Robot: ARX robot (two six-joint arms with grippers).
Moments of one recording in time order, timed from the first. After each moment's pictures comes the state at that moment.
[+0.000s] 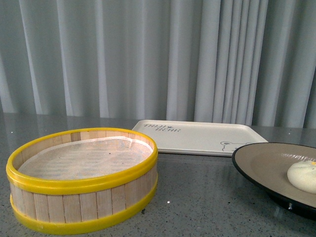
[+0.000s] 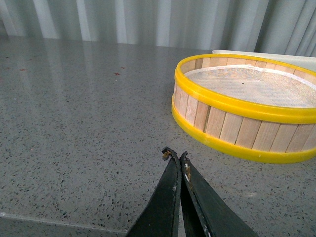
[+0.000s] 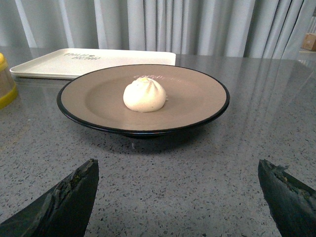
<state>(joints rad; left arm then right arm) 0.00 0.27 0.03 0.27 0.00 0.00 0.00 0.00 0.01 0.00 0.00 -0.01</state>
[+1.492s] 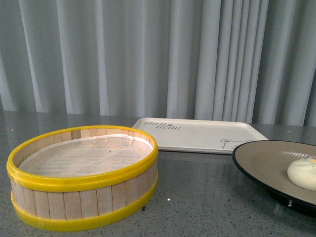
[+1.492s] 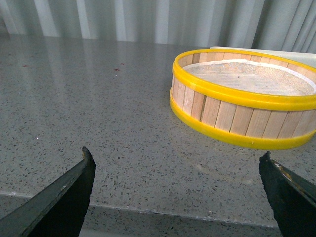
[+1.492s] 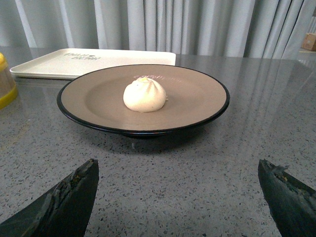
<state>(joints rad) 0.00 0.00 0.03 0.00 0.00 0.00 0.00 0.00 0.01 0.00 0.00 -0.01</state>
